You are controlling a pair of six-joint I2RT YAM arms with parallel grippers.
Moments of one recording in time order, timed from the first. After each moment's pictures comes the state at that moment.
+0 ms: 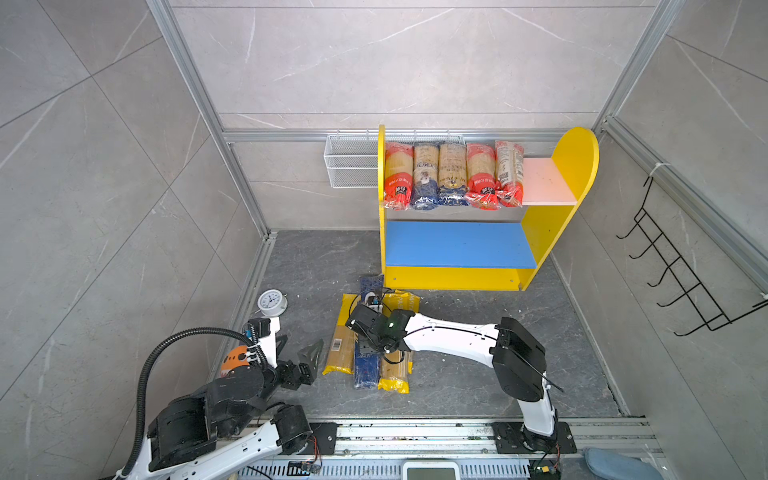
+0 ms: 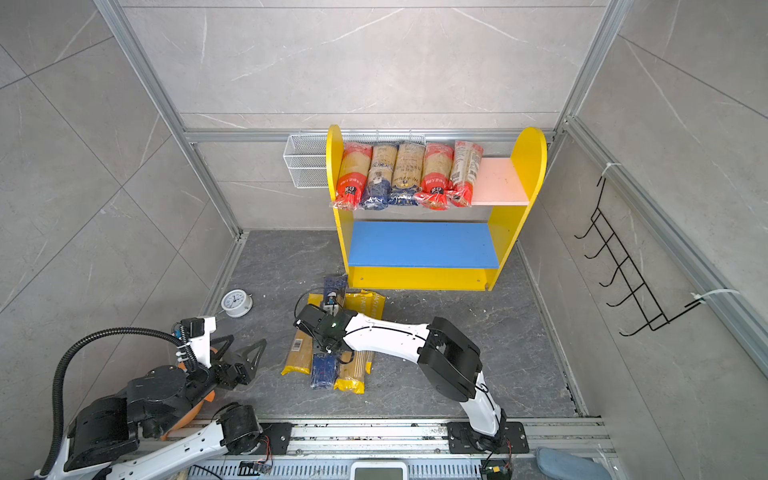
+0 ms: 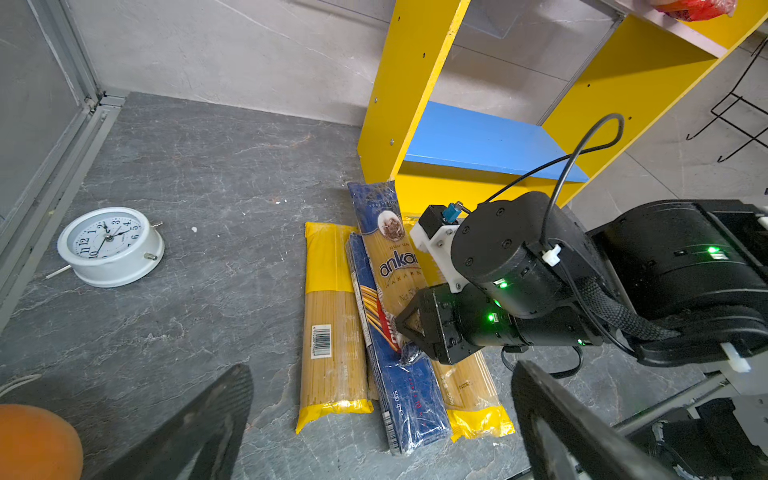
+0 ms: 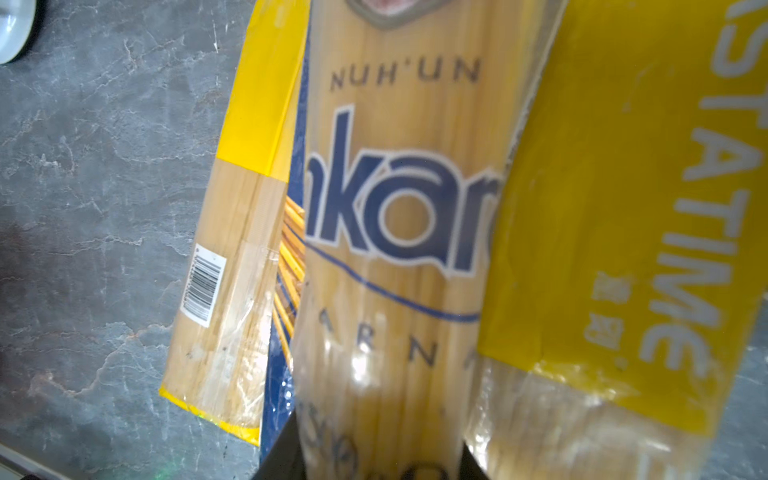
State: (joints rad) left arm -1.09 0.27 0.93 -1.12 -0.60 -0.60; right arm 1.13 2.04 1.61 -0.71 0.21 0.92
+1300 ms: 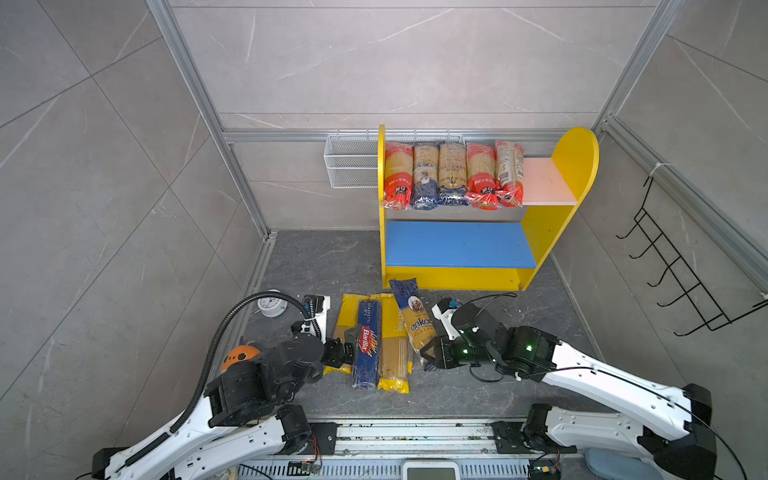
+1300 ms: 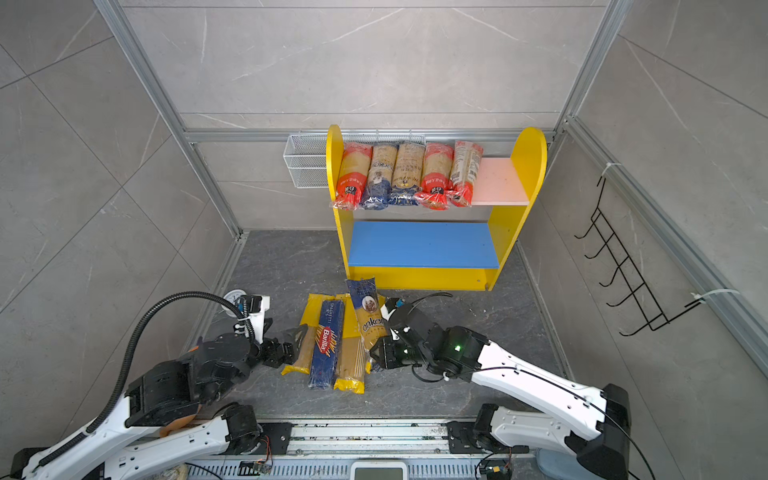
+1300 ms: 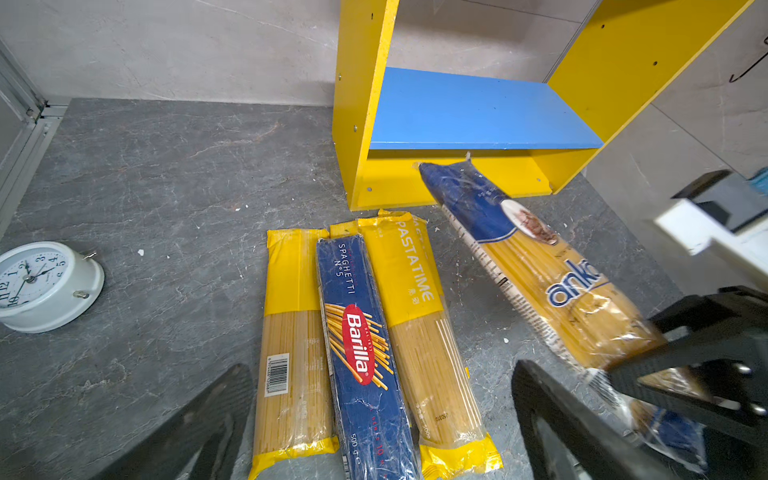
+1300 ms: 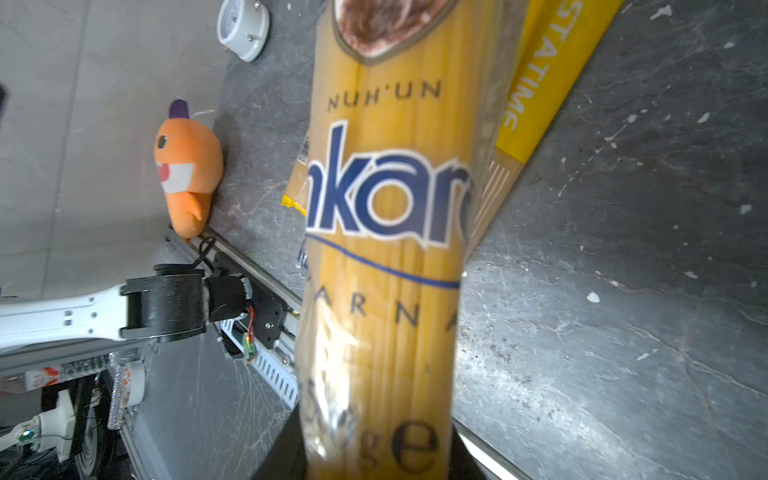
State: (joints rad) left arm -1.09 0.63 0.94 -0.87 -0.56 -0.56; right arm 1.01 1.06 1.00 -0.70 -0.10 0.78
